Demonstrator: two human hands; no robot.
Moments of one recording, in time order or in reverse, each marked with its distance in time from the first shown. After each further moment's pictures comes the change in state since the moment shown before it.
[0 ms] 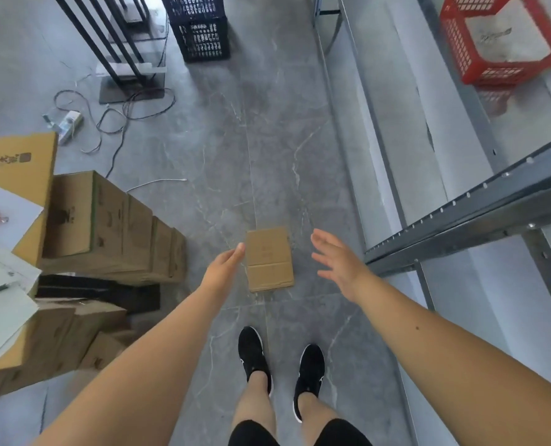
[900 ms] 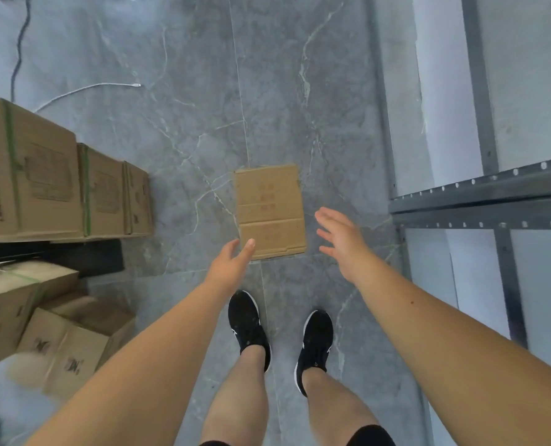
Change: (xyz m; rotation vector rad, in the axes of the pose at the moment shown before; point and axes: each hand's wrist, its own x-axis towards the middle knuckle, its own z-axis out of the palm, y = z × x) left_hand 0.238 -0.188 0.047 0.246 -0.056 -0.159; right_hand 0.249 0.172 0.018 0.057 0.196 0.230
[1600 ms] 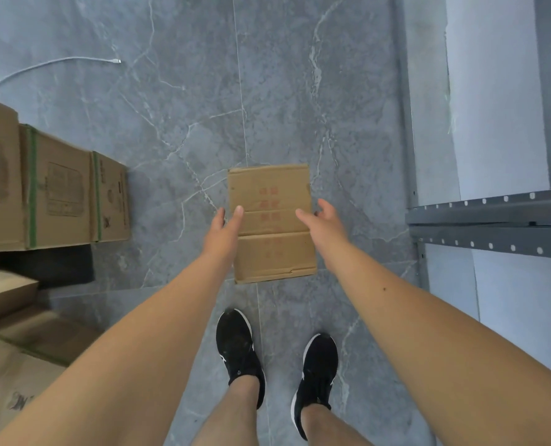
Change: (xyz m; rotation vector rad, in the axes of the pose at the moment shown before) left_hand 0.136 0.018 0.015 -0.338 0.105 -0.019; right_hand 0.146 0.027 0.044 -0.153 0.061 -0.041
